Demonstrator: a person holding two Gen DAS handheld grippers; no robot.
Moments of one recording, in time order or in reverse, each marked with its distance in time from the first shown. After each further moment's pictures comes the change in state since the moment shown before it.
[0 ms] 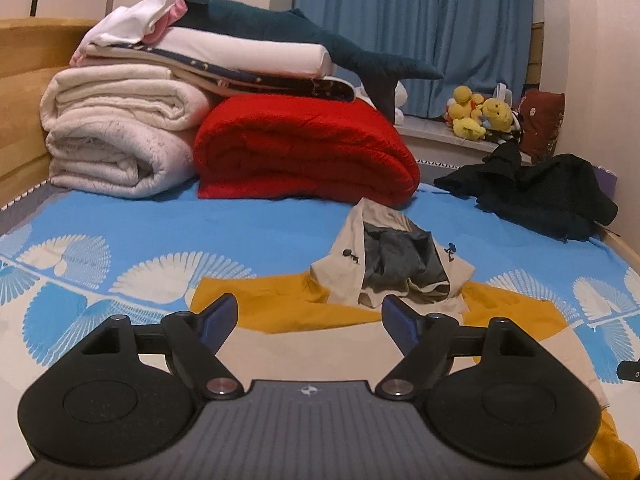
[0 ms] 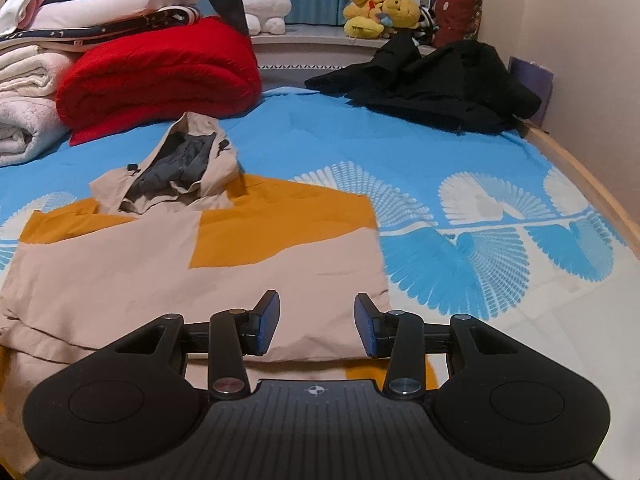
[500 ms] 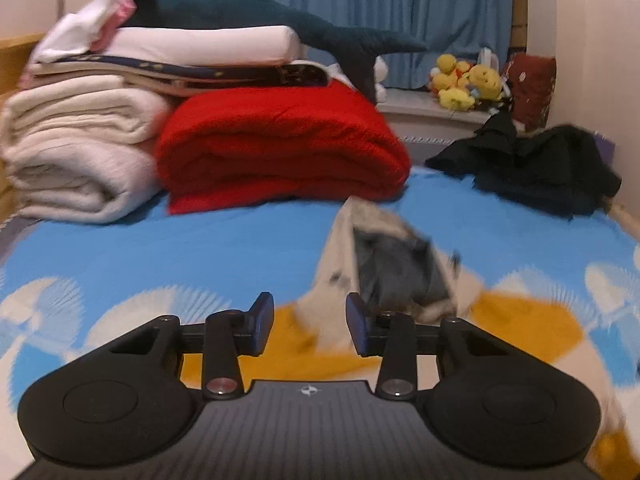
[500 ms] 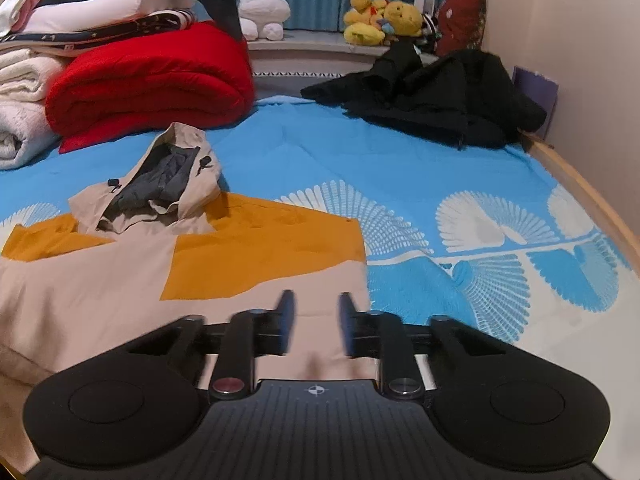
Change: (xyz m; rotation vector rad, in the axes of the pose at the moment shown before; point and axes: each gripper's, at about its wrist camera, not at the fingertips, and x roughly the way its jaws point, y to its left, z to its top) left arm 0.095 -0.024 0.076 0.093 0.085 -0.052; right arm 0.034 -0.020 0.029 -0.002 -0.008 0.006
